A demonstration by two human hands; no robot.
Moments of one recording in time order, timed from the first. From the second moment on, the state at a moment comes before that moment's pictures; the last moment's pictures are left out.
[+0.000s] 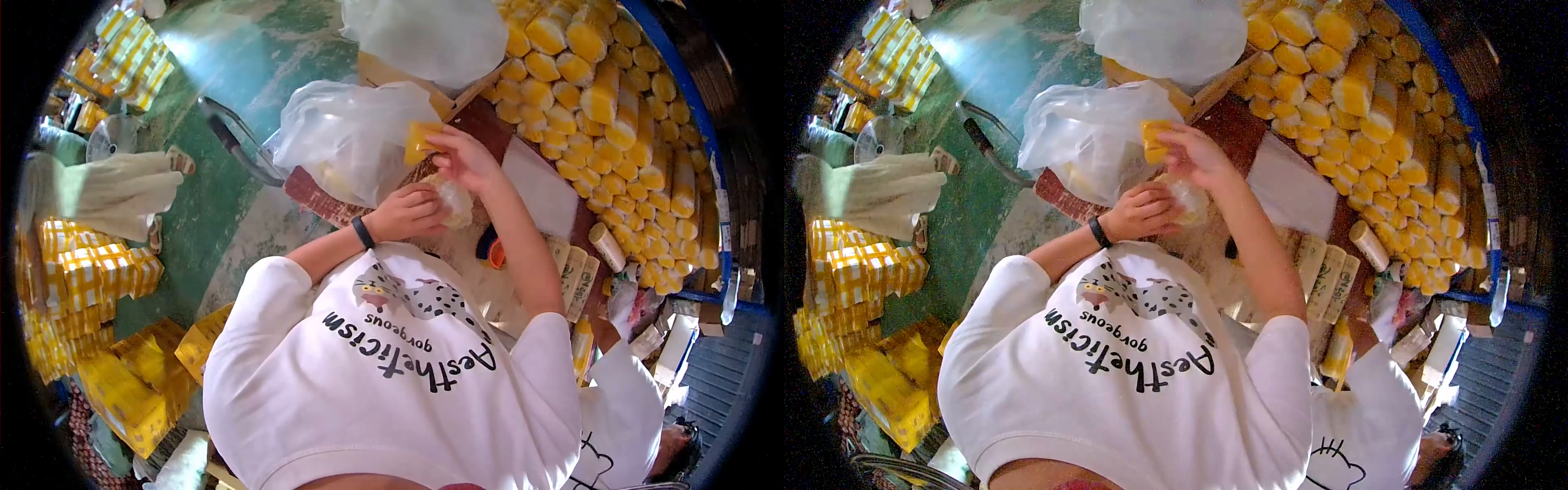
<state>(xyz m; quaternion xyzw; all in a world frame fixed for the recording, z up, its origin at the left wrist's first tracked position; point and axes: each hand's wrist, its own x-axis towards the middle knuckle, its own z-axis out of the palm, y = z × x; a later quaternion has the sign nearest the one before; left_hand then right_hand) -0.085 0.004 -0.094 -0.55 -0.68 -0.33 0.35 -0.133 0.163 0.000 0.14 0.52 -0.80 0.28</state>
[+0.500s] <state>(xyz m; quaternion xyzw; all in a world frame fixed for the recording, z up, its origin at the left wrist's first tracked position) -0.084 0.003 -0.094 -0.54 -0.70 -0.32 0.35 -0.125 0.181 0.002 0.07 0.37 -0.83 0.40</state>
